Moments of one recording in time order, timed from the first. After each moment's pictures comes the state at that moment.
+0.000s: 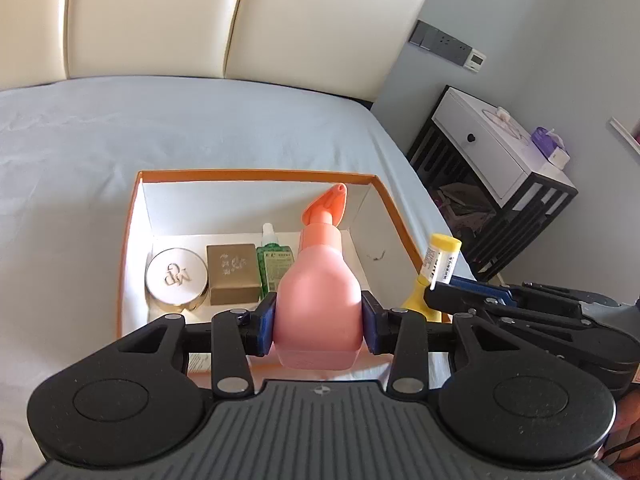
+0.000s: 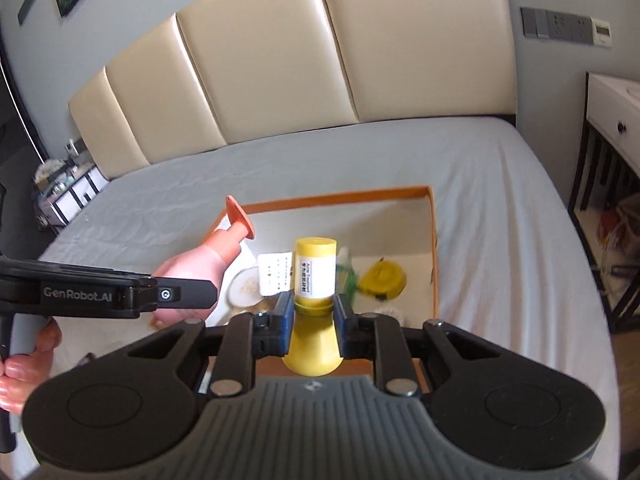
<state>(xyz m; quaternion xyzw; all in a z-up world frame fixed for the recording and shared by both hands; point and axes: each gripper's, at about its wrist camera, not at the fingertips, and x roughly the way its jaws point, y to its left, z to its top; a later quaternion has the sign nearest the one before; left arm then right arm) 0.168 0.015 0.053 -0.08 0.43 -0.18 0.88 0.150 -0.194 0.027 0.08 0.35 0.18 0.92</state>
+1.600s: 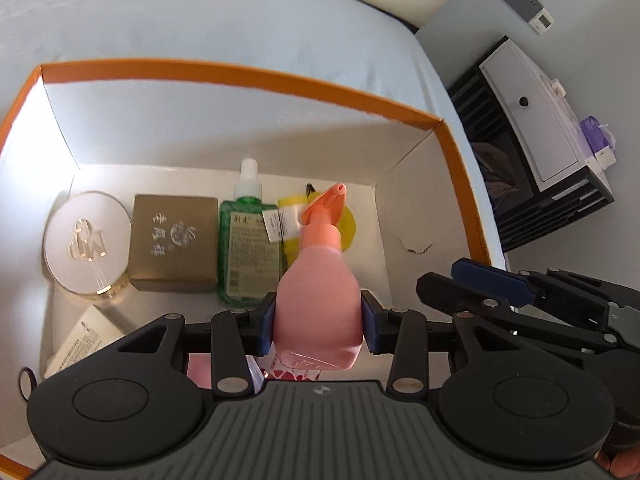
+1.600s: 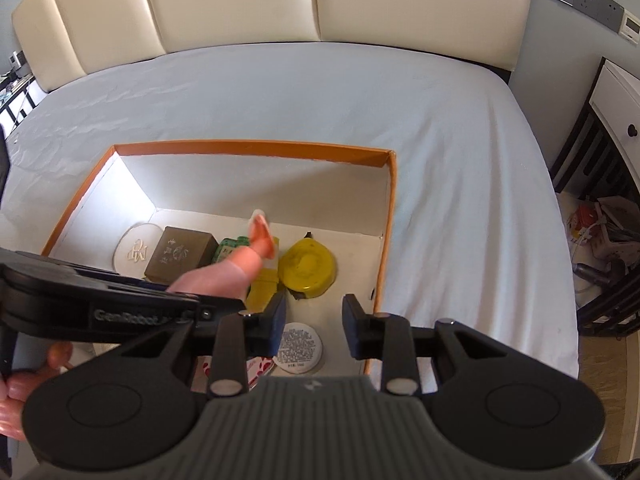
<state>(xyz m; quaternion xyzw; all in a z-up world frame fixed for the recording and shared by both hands) 0.269 -0.029 -0.050 -0.14 0.56 -0.15 0.80 0.255 -0.194 -0.026 -0.01 0.46 0.14 0.88</state>
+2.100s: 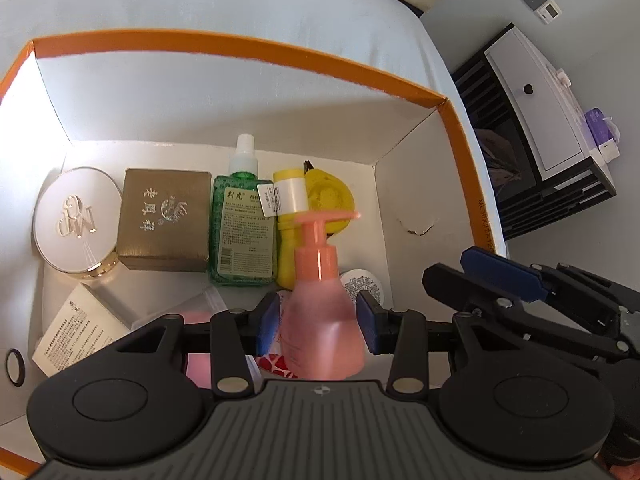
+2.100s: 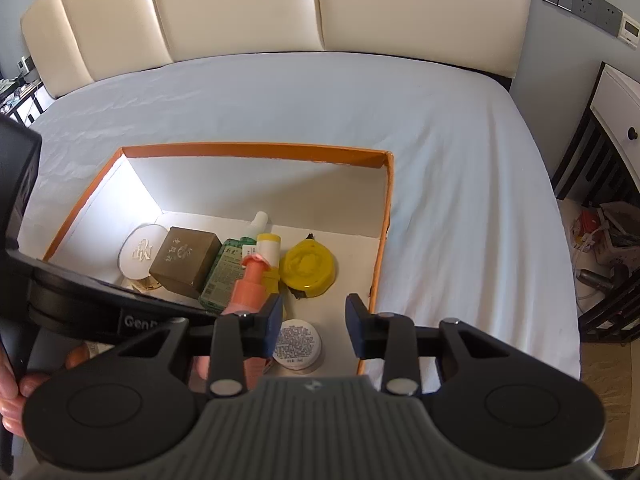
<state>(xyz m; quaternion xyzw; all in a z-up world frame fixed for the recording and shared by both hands) 0.269 -0.030 -0.053 -0.14 0.57 -0.16 0.79 0.246 -0.200 -0.029 0.00 0.45 0.15 0.88</state>
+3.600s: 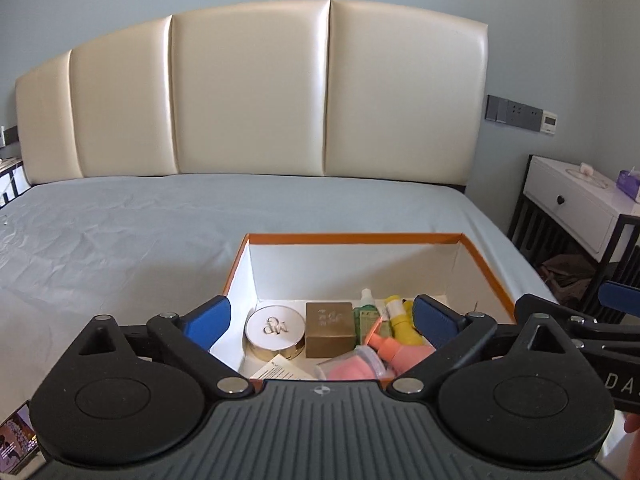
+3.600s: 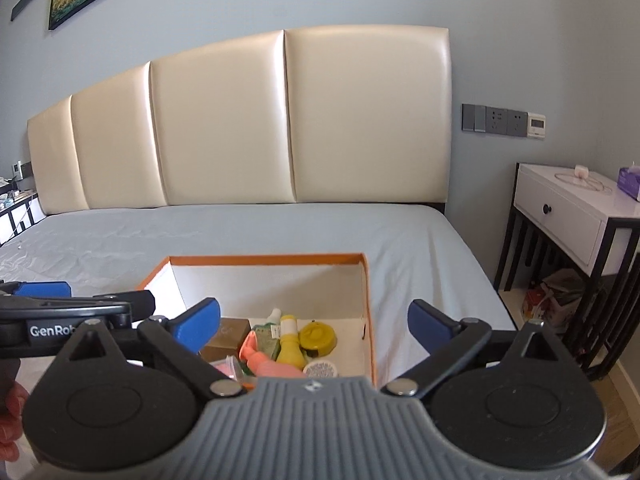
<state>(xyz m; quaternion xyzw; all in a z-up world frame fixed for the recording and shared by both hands) 0.098 -0.006 0.024 0.00 0.26 0.01 0.97 0.082 -0.184 0.004 0.04 0.21 0.07 0.97</state>
